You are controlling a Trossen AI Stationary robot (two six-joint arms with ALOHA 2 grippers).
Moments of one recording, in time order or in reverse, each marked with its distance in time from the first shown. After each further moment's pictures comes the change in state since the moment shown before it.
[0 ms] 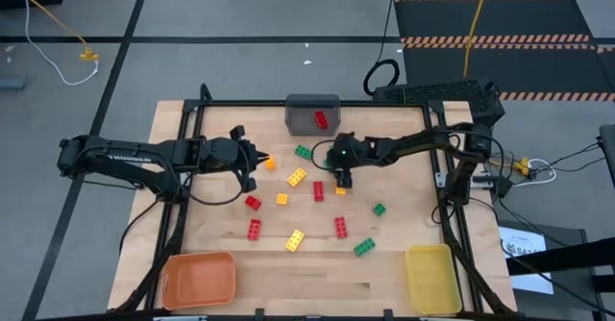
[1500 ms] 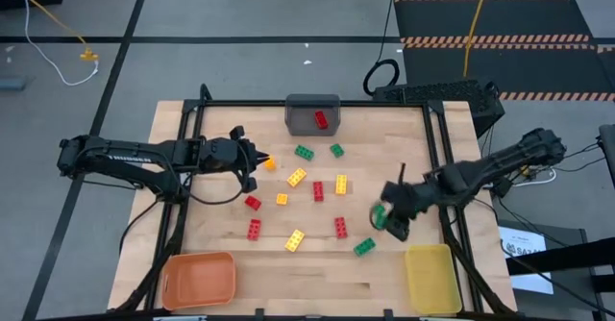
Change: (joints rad) left arm -0.001 0.000 0.000 0.009 0.000 -0.054; right arm 0.640 -0.712 0.027 -0.840 -0.141 1.249
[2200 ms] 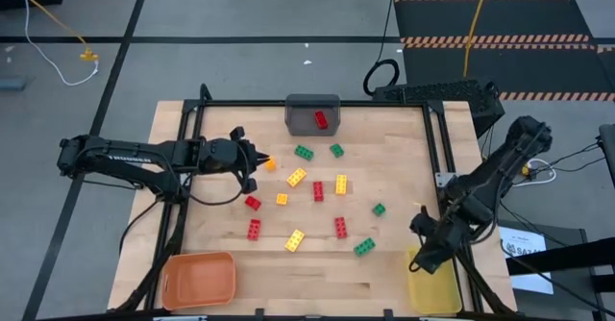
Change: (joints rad) left arm -0.010 0.000 0.000 0.005 0.002 0.000; right arm 0.464 0.005 -0.032 -0.103 -0.126 0.719
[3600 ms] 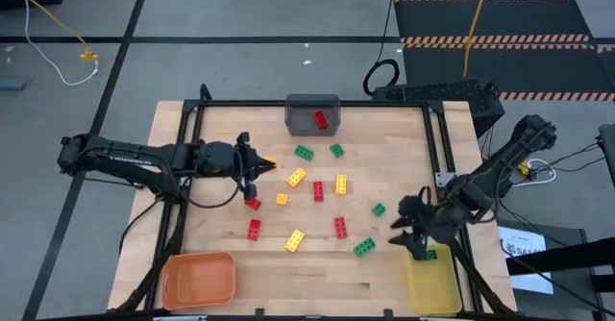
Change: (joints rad) left arm -0.047 0.000 -0.032 0.150 0.086 -0.036; right arm -0.113 -0.146 -0.126 0.326 0.524 -0.582
